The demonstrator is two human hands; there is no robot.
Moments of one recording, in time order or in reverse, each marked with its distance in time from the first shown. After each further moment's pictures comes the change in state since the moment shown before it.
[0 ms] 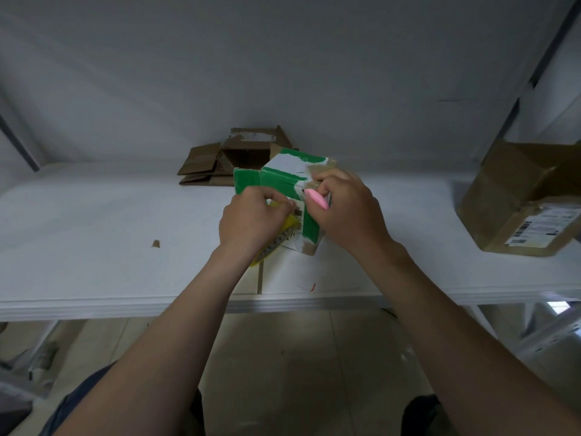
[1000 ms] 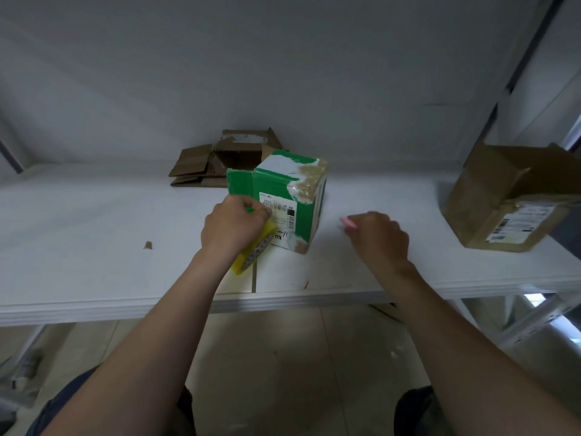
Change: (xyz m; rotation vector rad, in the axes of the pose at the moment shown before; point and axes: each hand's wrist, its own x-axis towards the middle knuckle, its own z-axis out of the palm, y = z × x) left_hand 0.005 -0.024 -0.007 0.026 -0.066 -0.083; right_hand -0.040 0.061 -0.004 -0.320 -0.226 0.464
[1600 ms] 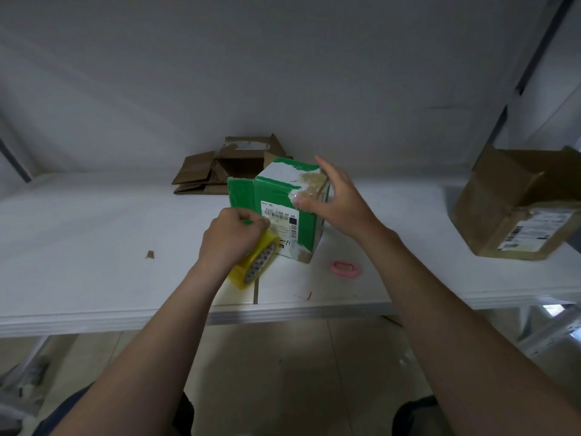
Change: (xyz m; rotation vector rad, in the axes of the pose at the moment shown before) left_hand 0.005 -0.005 0.002 -0.116 -0.058 -0.070; right_hand 0.050 -0.059 -0.015 0.680 -0.202 -0.217
